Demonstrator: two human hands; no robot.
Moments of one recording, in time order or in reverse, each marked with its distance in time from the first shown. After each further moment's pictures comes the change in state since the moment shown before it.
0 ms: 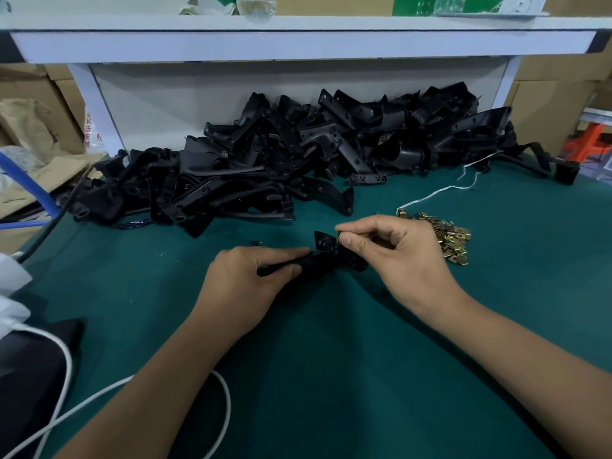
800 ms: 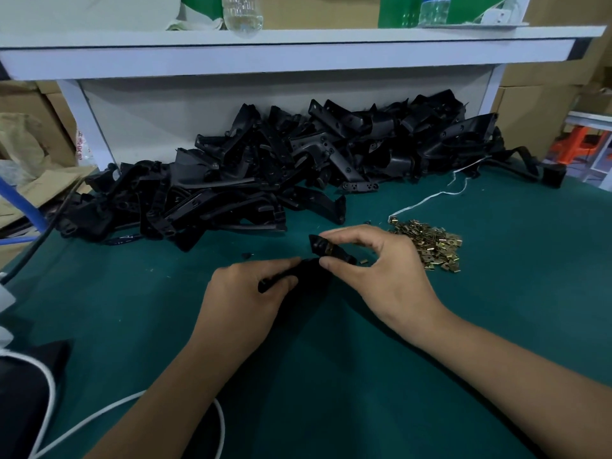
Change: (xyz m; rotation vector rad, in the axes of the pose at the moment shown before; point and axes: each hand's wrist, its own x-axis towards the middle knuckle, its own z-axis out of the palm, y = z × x) left_hand -0.003 0.011 0.011 0.011 0.087 -0.047; right_hand -0.003 -0.005 0.009 -0.231 0.035 -0.021
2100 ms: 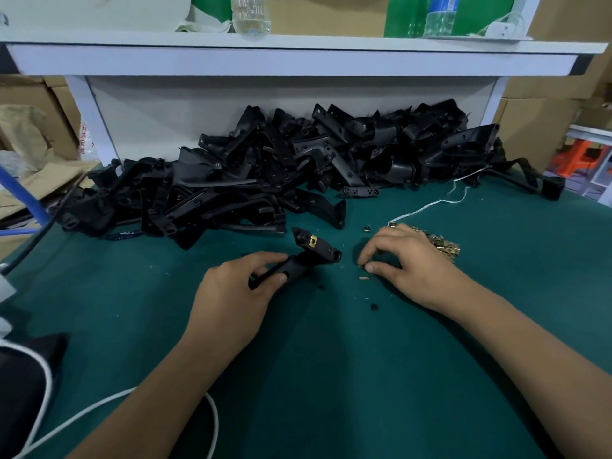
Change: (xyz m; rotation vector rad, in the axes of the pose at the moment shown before) left_hand 0.007 -0.018 0.002 0.058 0.038 -0.102; right_hand 0.030 0.046 -0.057 -0.522 -0.352 -0.107
